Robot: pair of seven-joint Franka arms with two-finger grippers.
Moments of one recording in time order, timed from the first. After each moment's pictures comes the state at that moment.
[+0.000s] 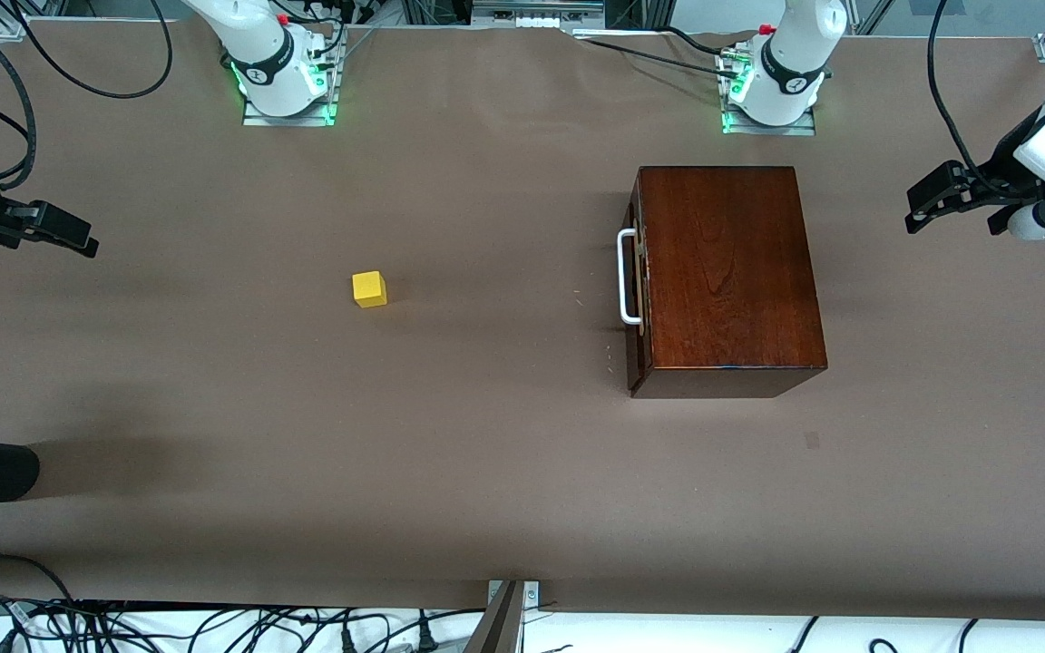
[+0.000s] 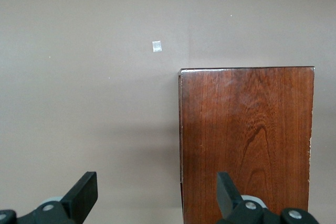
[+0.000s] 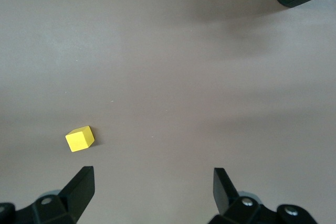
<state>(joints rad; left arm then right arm) 0.04 -0.01 -0.10 -1.58 0.00 1.58 -0.07 0.08 0.11 -0.11 -1.51 0.01 1.56 0.08</state>
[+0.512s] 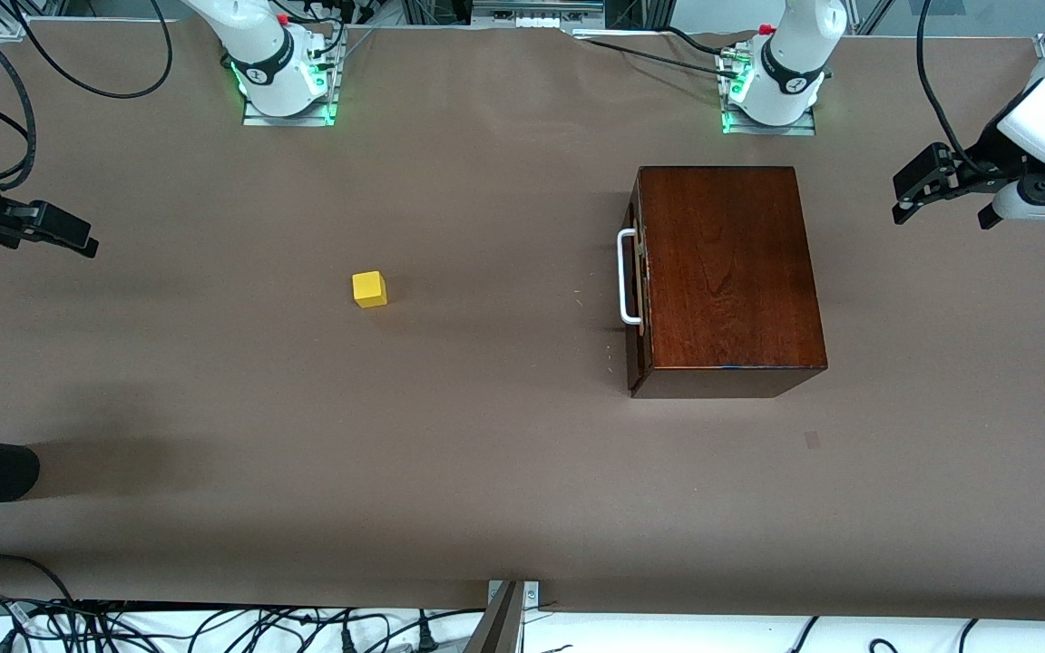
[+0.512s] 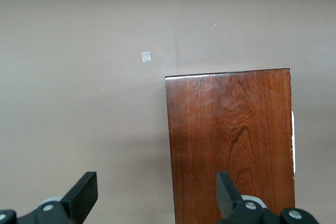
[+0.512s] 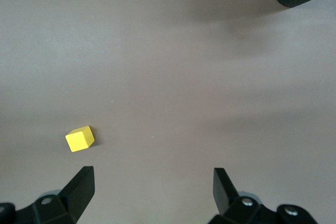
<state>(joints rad) 0.04 -0.02 -0.15 -1.55 0.00 1.58 -0.07 0.08 0.11 -0.11 -1.51 0.01 1.56 0.08</state>
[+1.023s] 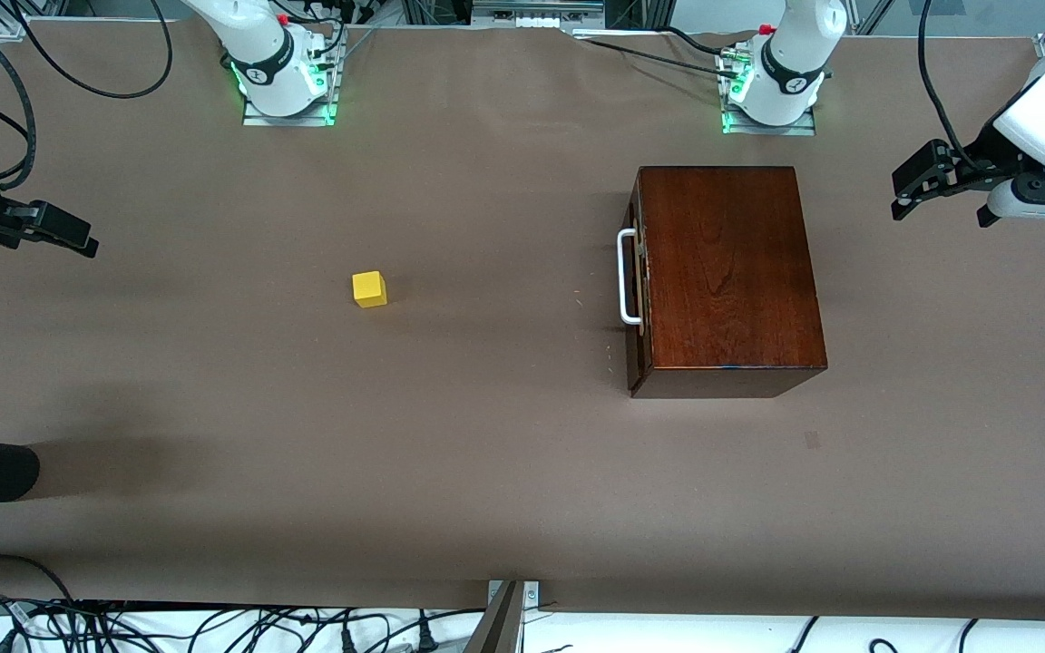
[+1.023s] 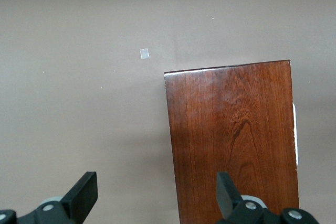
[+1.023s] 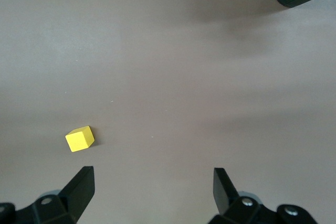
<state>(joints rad) 0.04 -0.02 -0.15 -1.55 0.00 1.56 -0.03 0.08 0.11 -0.11 -1.50 0.01 1.56 0.08</state>
